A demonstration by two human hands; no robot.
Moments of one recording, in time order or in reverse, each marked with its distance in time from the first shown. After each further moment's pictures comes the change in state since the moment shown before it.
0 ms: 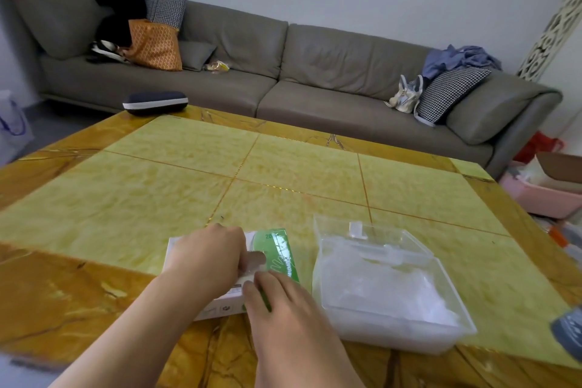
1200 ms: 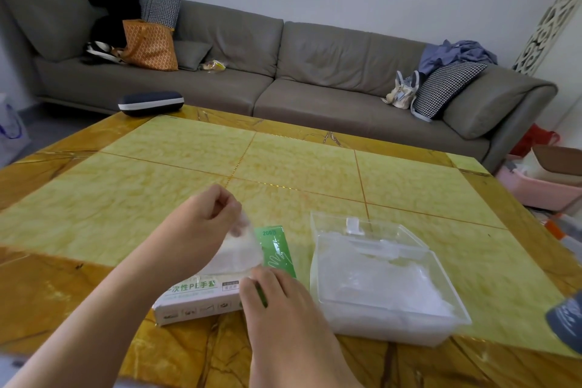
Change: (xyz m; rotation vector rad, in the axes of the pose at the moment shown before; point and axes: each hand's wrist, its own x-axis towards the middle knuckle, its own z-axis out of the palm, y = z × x) left_hand -0.017 -0.014 -0.031 -0.871 0.167 0.035; right_hand 0.001 -0.005 -0.008 0.020 -0.032 -0.056
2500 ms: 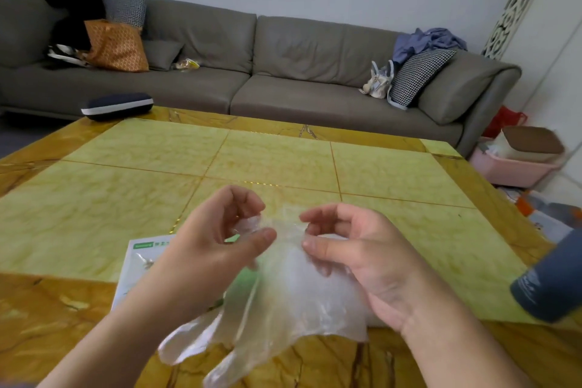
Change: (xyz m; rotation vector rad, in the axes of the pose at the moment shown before) left_hand -0.030 0.042 0.051 -0.501 -0.081 0.203; right_hand -0.032 0.093 -0.104 1.536 0.251 0.487
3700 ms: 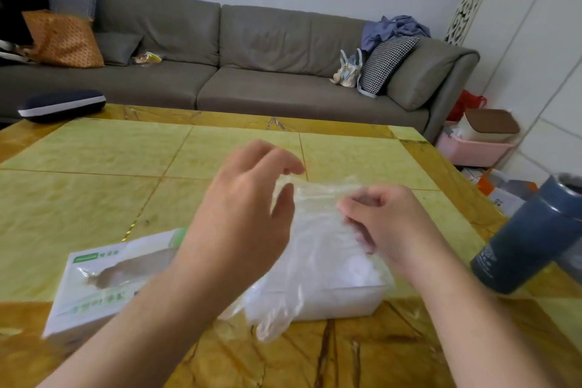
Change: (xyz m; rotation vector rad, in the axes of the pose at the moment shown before) left_hand 0.033 0.038 0.073 0.744 0.077 0.532; right_hand 0.020 -0.003 -0.087 -0.332 0.395 0.001
